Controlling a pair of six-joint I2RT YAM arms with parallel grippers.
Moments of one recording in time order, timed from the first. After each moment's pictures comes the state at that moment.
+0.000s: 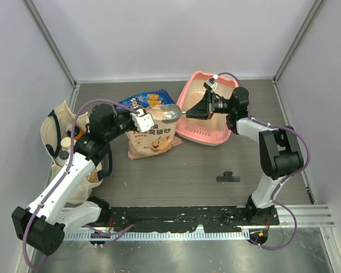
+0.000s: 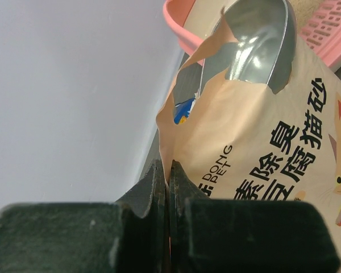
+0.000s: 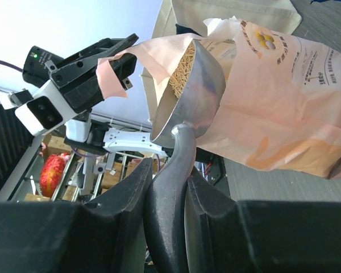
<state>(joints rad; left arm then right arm) -0.42 1.02 0.97 -0.17 0.31 0.95 0.22 1.77 1.05 0.87 -1.27 1.32</state>
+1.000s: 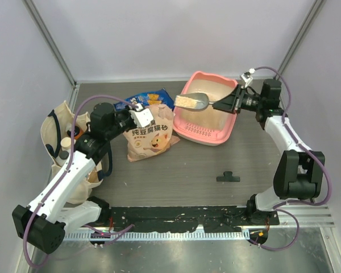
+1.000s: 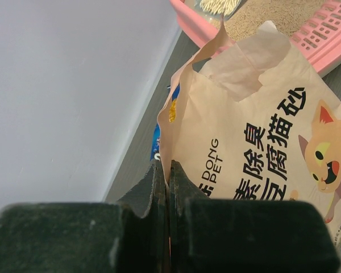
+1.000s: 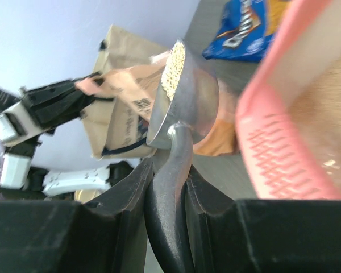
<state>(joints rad) -0.43 1.04 1.00 -0.21 0.24 0.84 -0.03 1.51 1.10 0.13 -1.19 0.75</state>
